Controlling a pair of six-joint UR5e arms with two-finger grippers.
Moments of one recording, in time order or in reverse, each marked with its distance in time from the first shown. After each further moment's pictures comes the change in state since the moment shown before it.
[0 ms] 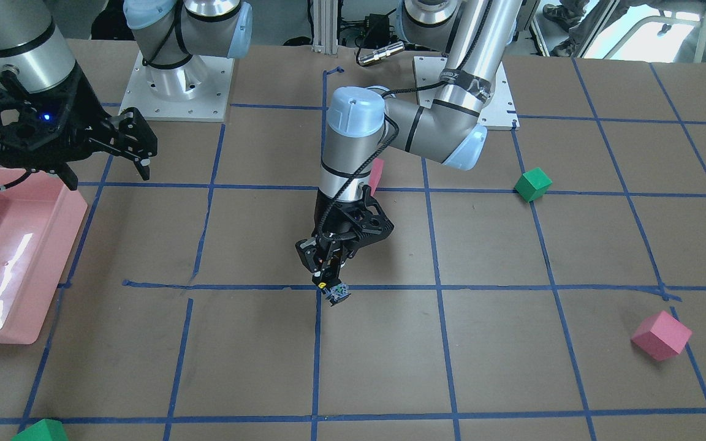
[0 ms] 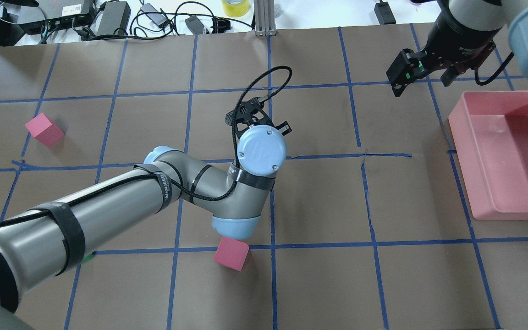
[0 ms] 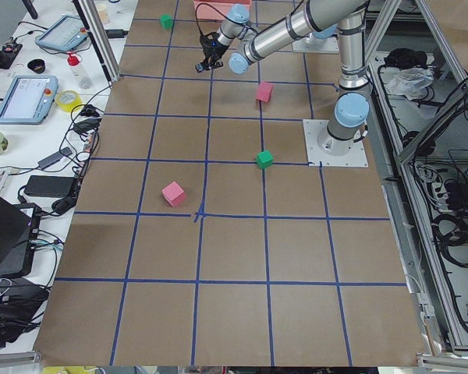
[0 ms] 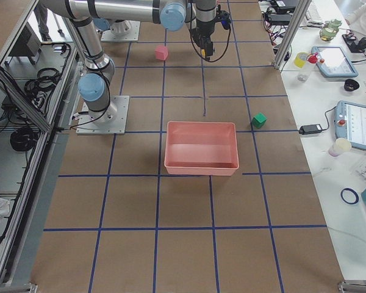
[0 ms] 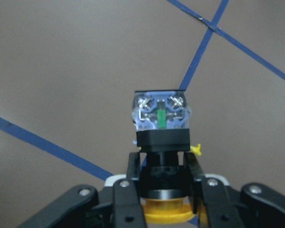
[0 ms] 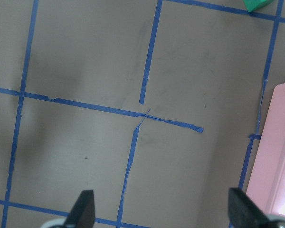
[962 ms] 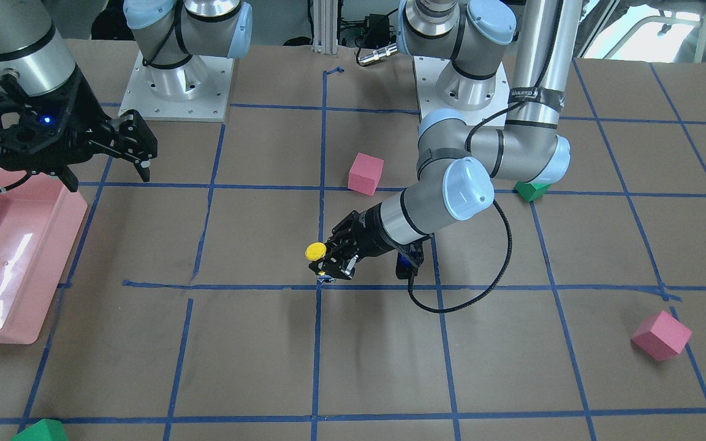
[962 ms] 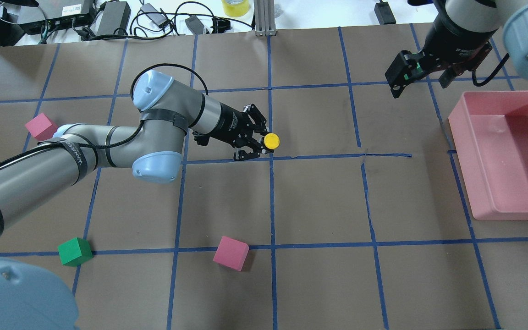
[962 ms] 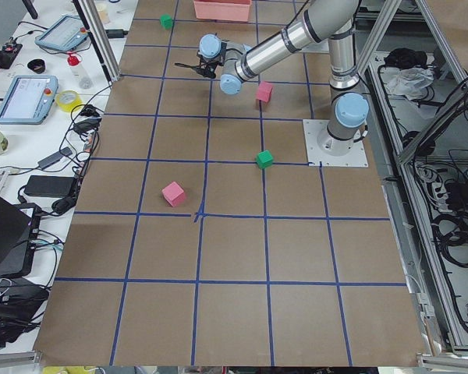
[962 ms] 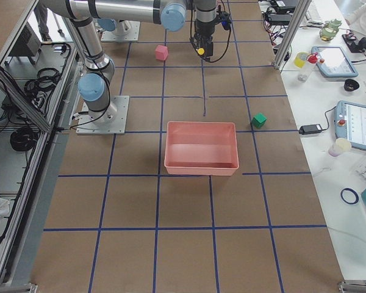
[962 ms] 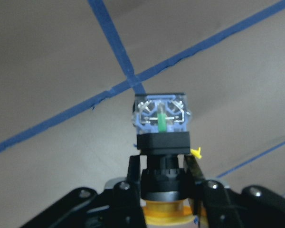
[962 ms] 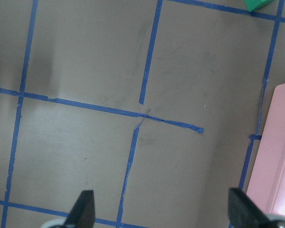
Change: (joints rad) left arm 0.267 -0.014 0.021 -0.398 -0.744 -0.338; right arm 0.000 0.004 -0.001 -0.001 0.000 0.000
